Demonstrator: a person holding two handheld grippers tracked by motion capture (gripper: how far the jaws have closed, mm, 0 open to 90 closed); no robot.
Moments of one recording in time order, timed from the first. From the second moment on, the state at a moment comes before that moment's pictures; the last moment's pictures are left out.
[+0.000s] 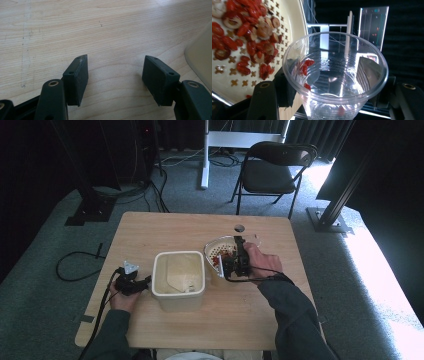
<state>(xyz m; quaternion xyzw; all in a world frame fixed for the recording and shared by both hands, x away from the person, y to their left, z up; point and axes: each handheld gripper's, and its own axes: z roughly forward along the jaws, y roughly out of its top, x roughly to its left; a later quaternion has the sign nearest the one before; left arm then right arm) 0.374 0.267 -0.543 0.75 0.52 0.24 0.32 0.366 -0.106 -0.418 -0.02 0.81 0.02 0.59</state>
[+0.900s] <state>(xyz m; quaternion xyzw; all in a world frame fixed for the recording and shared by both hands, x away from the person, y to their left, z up) 0.374 0.266 -0.543 0.75 0.52 0.24 0.32 0.382 -0.180 -0.372 0.24 0.80 0.45 0.32</state>
